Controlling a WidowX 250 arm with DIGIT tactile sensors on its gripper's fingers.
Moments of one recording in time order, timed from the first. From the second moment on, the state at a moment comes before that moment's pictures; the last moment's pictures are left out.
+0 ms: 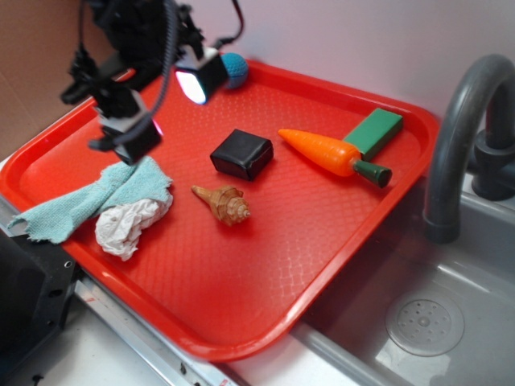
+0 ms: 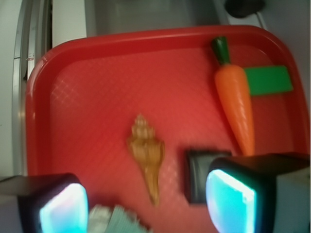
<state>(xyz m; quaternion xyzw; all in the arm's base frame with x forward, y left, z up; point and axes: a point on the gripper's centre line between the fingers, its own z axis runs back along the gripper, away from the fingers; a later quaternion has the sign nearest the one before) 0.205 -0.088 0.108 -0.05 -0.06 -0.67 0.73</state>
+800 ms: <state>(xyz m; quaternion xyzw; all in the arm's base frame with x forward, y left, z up) 0.209 -0.109 0.030 -0.03 0.05 -0.70 0.71</state>
